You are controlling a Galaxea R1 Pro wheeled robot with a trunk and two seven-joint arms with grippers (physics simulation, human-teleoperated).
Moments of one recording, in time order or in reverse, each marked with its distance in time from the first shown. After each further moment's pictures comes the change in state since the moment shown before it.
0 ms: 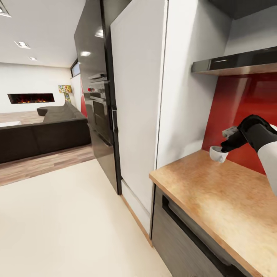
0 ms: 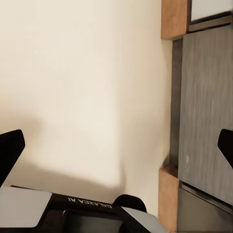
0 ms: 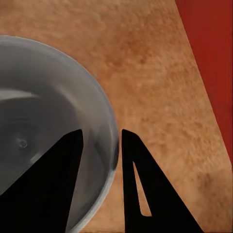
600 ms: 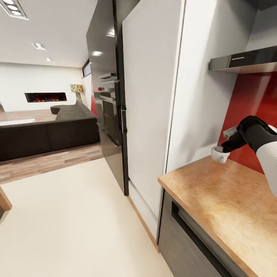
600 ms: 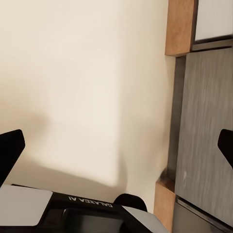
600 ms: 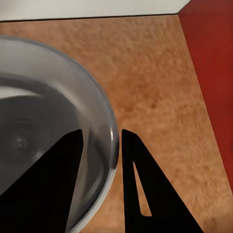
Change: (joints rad) left arm 0.000 0.000 0.000 0.000 0.000 0.000 0.000; right arm 0.000 0.008 0.002 0.013 0.004 0.024 -0.064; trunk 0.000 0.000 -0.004
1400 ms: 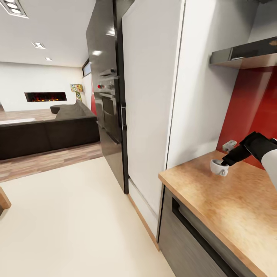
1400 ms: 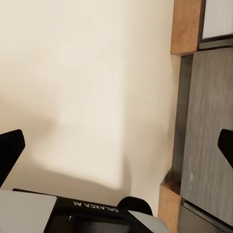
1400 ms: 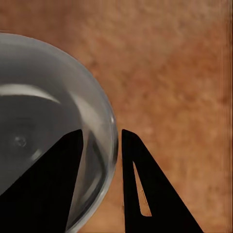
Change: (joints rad) left arm 0.000 0.000 0.000 0.001 0.000 0.001 0.000; right arm 0.000 -0.038 -0.092 0.265 0.012 -0.332 0.002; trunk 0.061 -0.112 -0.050
